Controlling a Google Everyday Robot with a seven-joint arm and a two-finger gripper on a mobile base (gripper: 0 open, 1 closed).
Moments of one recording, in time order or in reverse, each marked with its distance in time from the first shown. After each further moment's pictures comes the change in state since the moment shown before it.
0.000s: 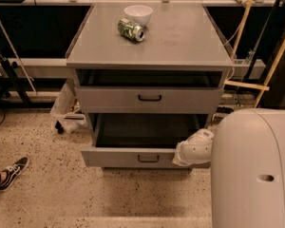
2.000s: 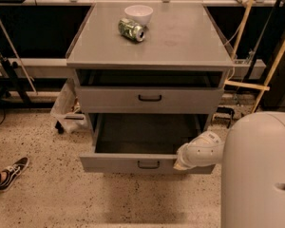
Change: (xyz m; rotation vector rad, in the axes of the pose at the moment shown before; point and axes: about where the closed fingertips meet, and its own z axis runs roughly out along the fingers) arm 0.011 0.008 -0.014 -0.007 -0.004 0.002
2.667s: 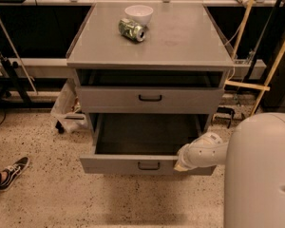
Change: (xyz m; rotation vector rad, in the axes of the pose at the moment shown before) arm 0.001 0.002 -0.002 -0.001 -0.006 0.004
